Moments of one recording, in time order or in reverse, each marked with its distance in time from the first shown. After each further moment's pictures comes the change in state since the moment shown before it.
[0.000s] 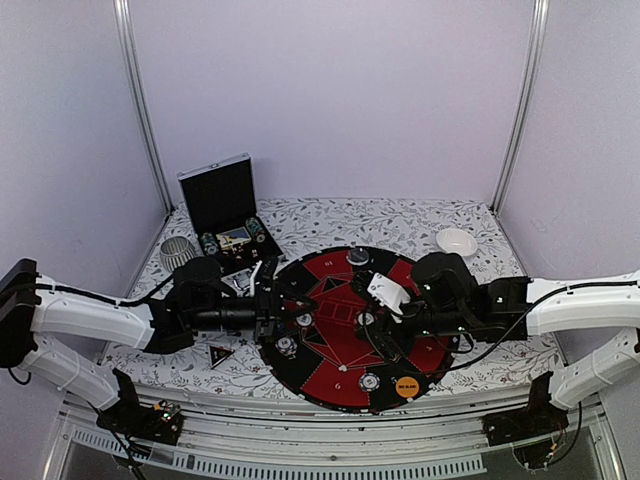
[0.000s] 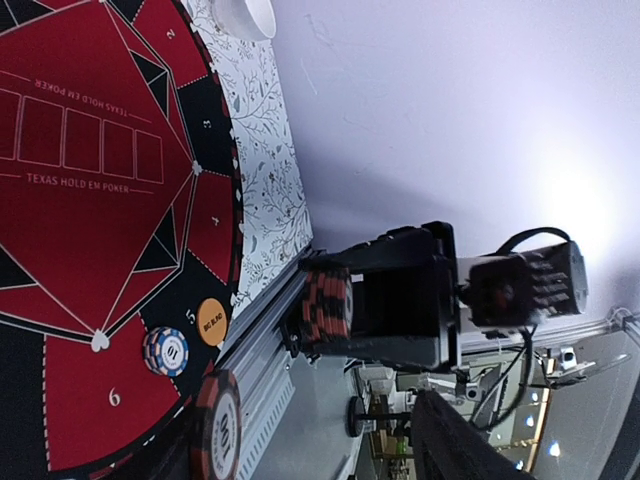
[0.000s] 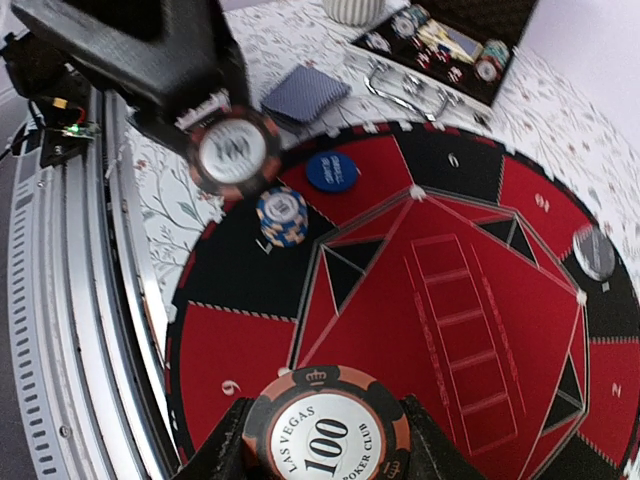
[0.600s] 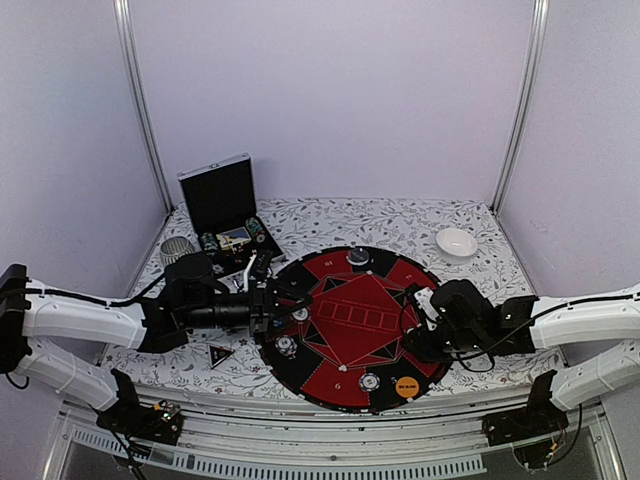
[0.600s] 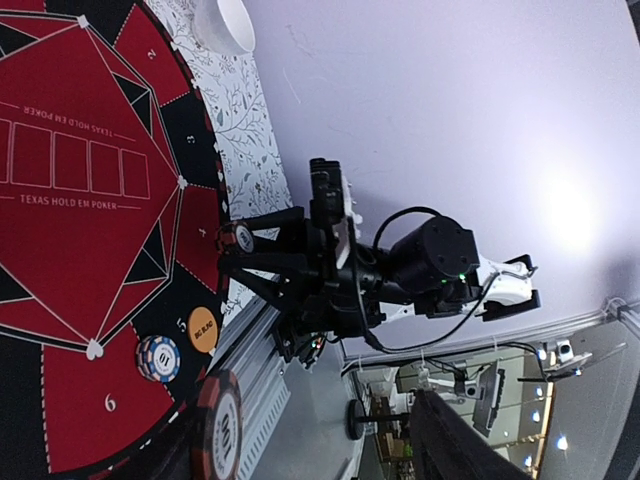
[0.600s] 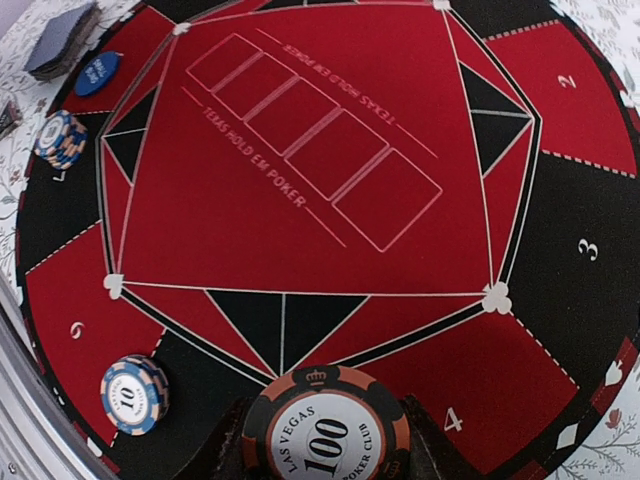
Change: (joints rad) left arm 0.012 -0.058 -0.006 -0.021 0.000 0.028; right arm -0.134 -0.098 -0.270 -0.079 0.156 0.441
